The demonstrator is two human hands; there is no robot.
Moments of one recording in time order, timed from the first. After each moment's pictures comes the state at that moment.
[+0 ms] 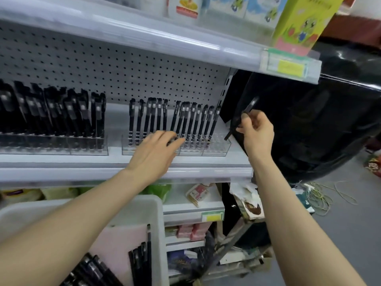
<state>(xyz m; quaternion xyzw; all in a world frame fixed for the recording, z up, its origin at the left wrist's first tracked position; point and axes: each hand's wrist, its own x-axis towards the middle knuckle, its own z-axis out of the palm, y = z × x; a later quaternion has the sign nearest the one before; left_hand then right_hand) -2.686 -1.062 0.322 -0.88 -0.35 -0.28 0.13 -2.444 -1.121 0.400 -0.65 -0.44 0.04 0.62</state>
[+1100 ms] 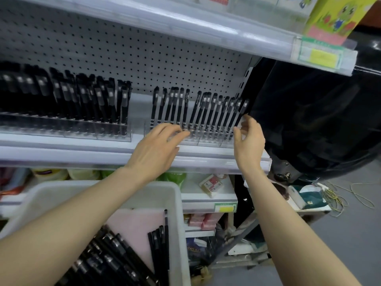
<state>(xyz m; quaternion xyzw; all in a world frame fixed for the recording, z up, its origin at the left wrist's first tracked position) -2.736 -1.084 0.317 -0.88 -0.34 -0.32 0.10 -2.491 -1.110 0.344 -0.71 -0.50 -0.05 0.49</state>
